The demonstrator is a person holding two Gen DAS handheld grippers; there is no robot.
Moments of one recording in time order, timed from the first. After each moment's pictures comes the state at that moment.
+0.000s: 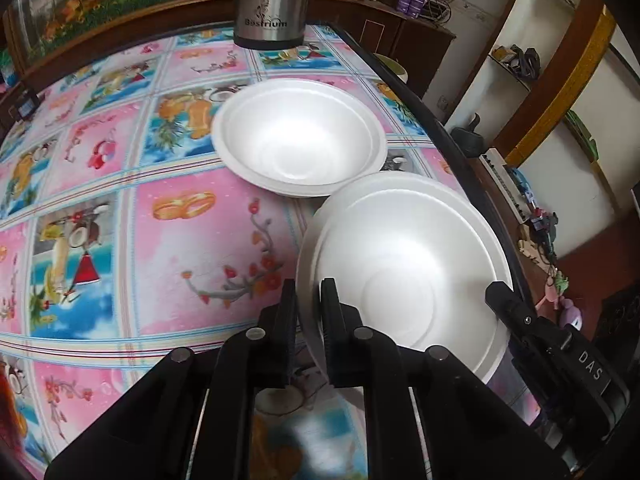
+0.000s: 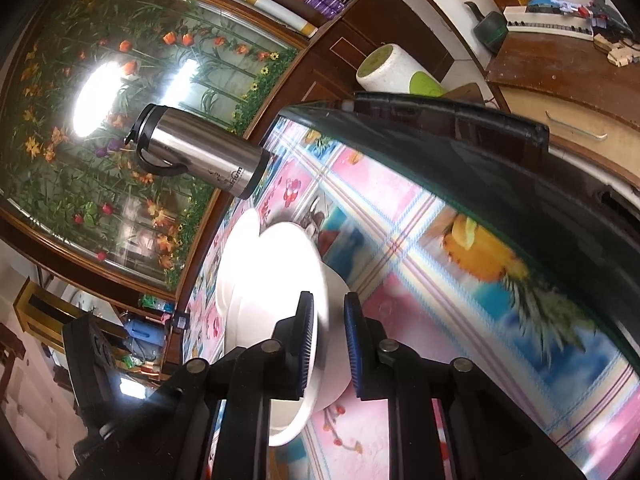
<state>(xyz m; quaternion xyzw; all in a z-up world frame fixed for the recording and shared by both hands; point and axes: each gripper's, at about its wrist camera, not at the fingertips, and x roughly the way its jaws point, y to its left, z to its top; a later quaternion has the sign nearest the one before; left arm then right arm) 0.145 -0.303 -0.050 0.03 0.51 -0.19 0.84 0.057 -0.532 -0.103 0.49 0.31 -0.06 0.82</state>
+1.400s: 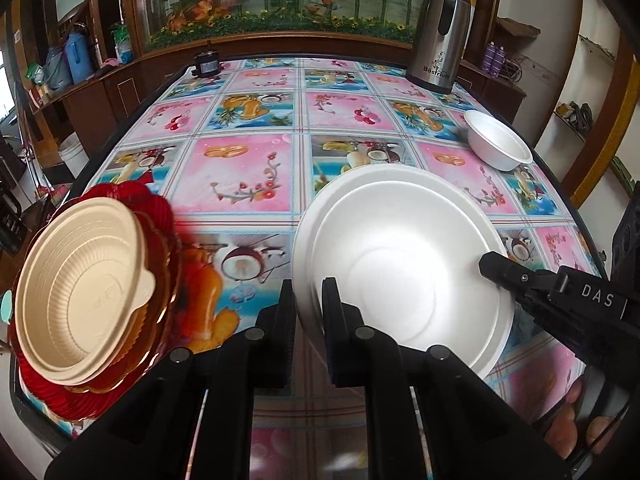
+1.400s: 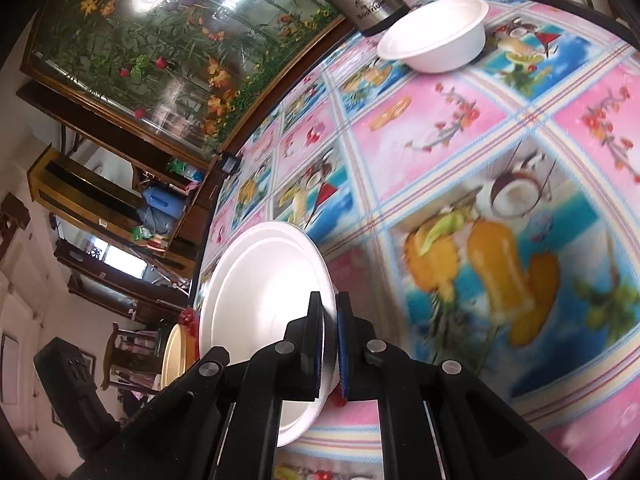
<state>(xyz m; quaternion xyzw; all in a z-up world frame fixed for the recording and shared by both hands) 0.049 -0.035 -0.051 0.01 0.44 -0.07 0.90 0.066 -0.283 -0.094 0.37 0.41 0.09 0.83</state>
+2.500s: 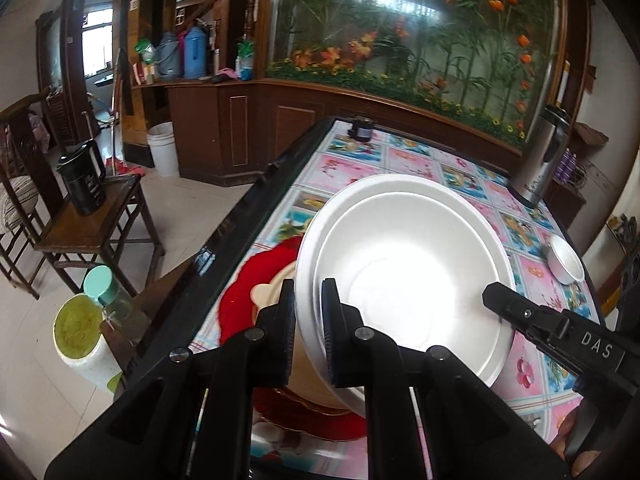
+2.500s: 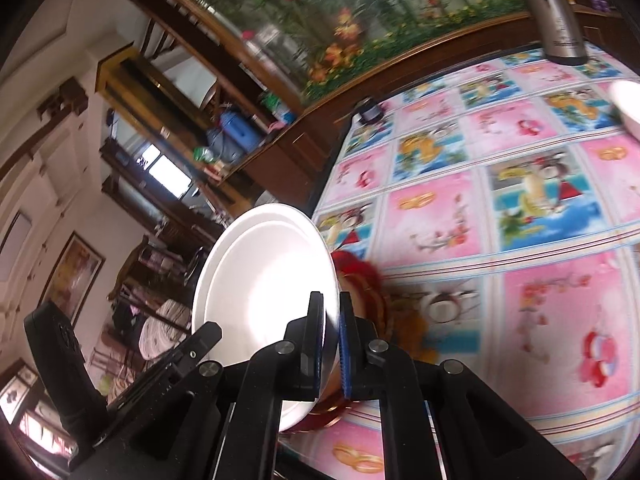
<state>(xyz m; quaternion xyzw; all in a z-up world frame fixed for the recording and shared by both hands) 0.016 0.159 0.001 -0.09 0.35 0.08 0.93 0.086 -0.075 -0.014 0.24 0.40 0.24 0.85</state>
